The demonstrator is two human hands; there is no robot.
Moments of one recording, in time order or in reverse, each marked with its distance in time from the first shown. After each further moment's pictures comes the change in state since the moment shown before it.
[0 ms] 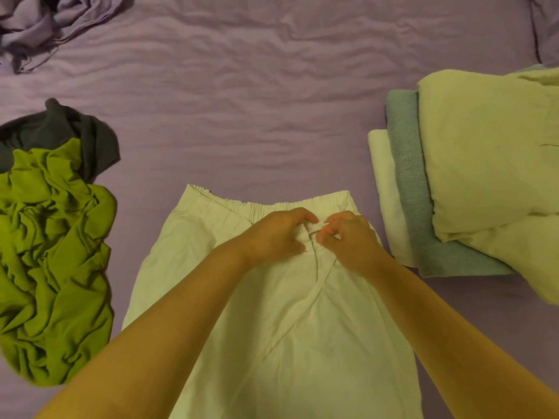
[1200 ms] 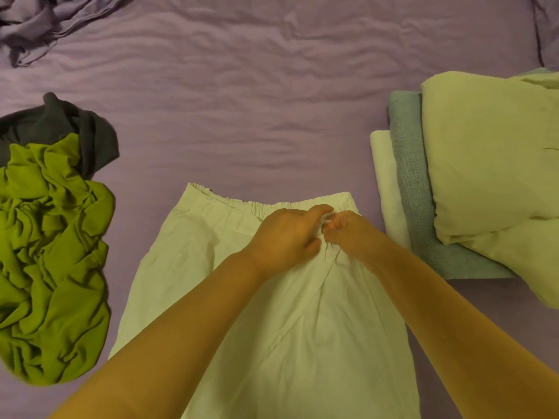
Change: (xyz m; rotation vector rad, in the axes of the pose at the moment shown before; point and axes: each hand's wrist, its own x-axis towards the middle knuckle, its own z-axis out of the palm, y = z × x) left_hand -0.001 0.015 0.016 0.298 0.346 0.248; right_hand 0.016 -0.006 -0.009 0.159 -0.177 0.167
